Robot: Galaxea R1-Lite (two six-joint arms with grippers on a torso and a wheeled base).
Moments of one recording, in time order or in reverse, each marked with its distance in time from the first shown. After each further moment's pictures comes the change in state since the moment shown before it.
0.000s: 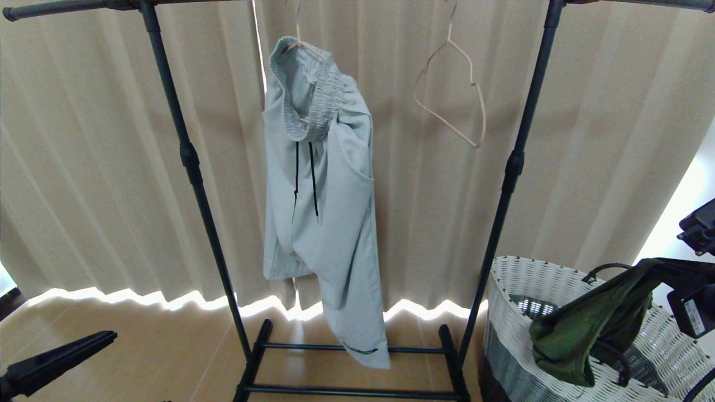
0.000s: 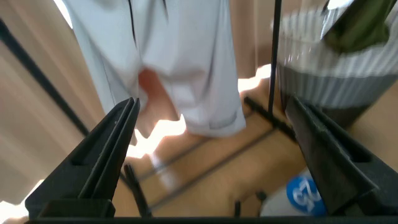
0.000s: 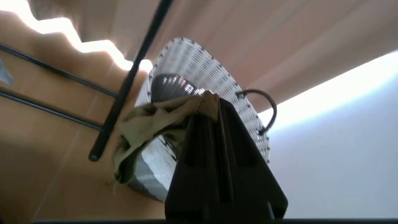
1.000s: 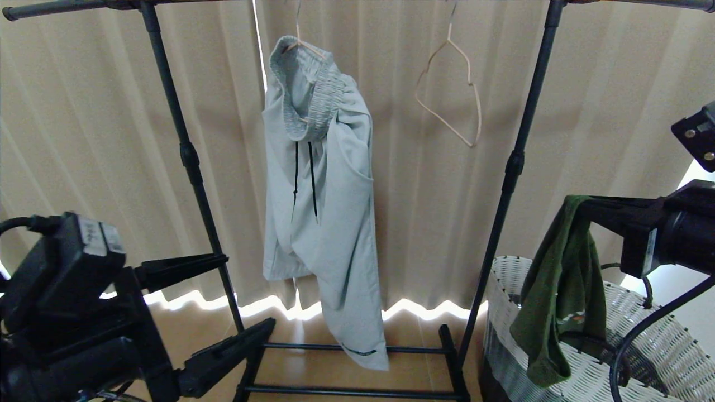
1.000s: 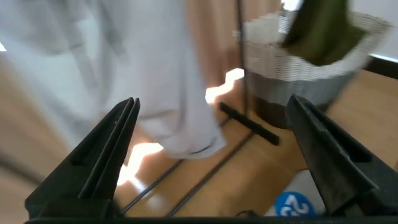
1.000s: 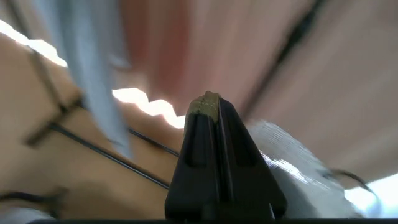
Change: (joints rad) left arm -0.246 0.441 -0.345 -0.005 0.038 0.028; right arm 0.380 0.078 -0.247 -0.003 0.021 0.351
